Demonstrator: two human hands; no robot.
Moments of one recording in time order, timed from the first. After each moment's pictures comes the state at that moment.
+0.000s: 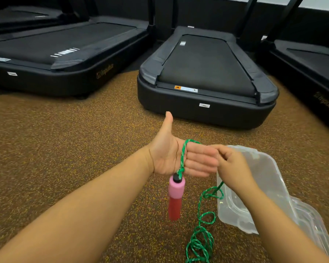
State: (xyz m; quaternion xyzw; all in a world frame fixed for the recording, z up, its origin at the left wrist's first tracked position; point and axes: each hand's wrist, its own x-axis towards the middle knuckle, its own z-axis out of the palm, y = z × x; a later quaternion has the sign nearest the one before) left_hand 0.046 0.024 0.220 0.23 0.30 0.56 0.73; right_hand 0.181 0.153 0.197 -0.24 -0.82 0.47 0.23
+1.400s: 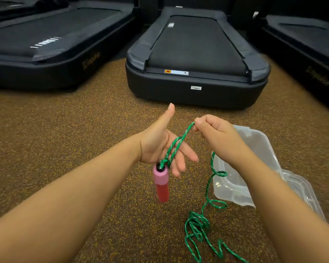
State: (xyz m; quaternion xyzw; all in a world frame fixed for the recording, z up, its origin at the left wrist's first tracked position) left_hand 0.050 0.012 0.217 0.31 0.49 0.41 0.70; right_hand 0.186 0.136 0.231 -0.19 -0.84 0.47 0.20
